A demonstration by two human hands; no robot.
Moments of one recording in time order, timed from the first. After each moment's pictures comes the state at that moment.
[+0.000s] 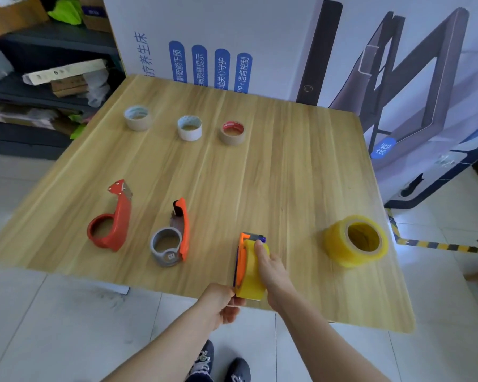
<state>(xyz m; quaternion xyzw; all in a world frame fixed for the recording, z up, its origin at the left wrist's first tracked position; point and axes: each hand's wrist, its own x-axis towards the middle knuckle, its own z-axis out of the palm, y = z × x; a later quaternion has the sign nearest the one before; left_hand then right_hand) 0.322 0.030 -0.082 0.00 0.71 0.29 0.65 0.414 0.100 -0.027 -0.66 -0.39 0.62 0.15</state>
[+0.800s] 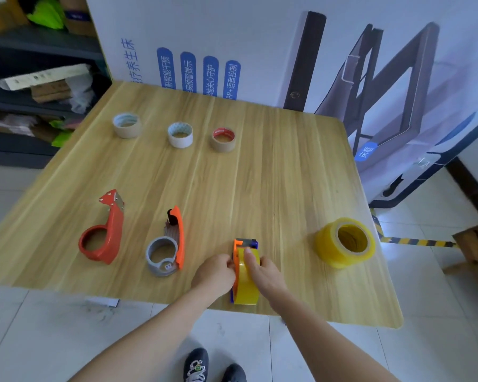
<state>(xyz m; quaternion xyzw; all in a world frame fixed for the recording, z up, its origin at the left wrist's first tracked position) 0.294 0.068 -0.050 0.44 0.80 0.12 0.39 0.411 0.103 -0.040 -0.67 -0.53 0.52 0.03</state>
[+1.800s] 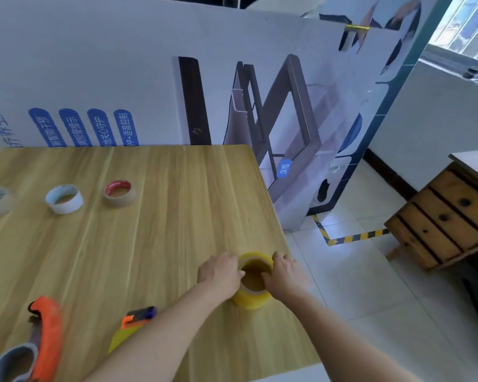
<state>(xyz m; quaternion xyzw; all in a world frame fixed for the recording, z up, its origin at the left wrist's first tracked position) 0.477 0.243 -0.012 0.70 0.68 -0.04 0.20 0.629 0.252 -0.019 -0.71 -0.68 0.18 -0.04</state>
